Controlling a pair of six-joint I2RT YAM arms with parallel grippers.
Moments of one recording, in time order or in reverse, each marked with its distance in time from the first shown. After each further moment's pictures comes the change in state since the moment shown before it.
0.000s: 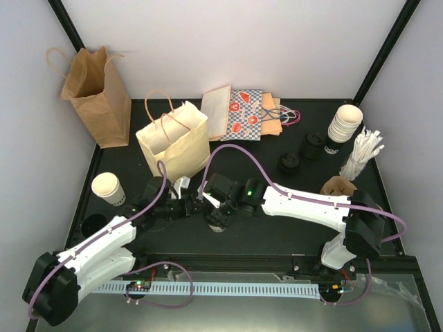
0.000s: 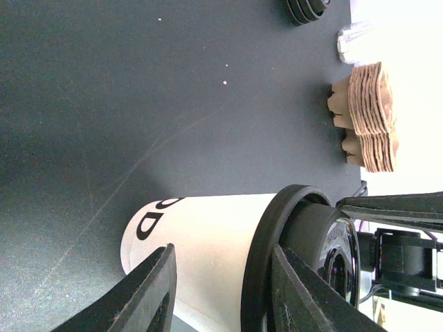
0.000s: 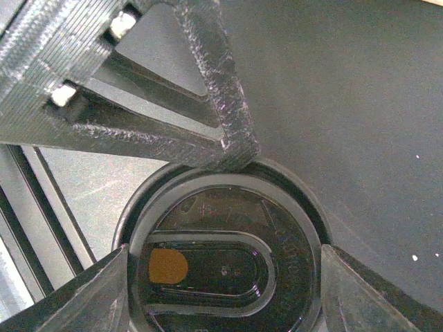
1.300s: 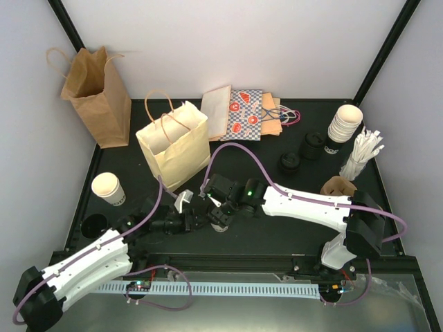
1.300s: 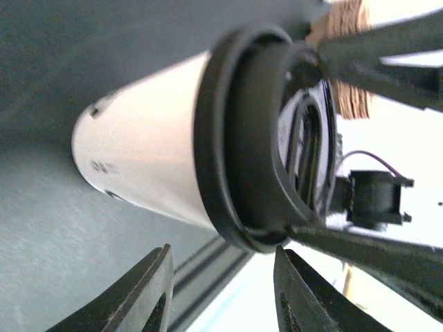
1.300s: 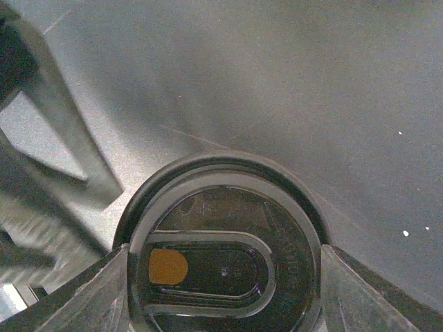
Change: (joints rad) left arm -0.179 -0.212 -0.056 -0.105 -0.063 -0.166; right arm 0.002 -0.003 0.004 -0.032 0.055 0.081
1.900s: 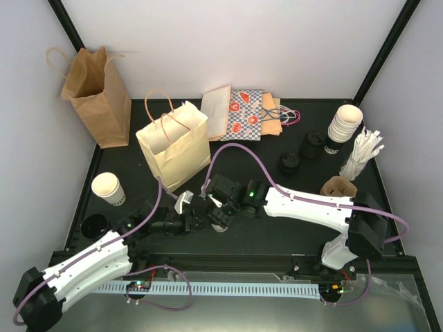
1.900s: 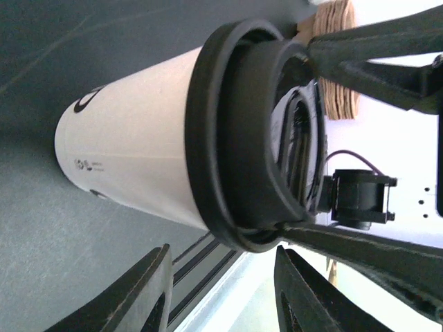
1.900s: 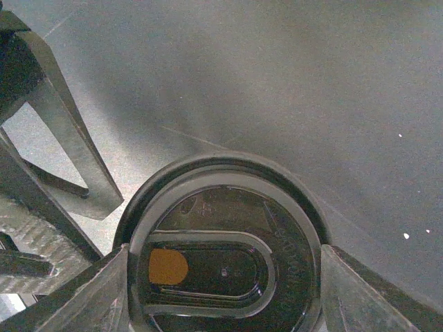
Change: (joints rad) left arm -0.014 -0.017 -0.040 0.060 0.060 -0.053; right arm -0.002 -0.018 -0.024 0.027 -0.005 0.001
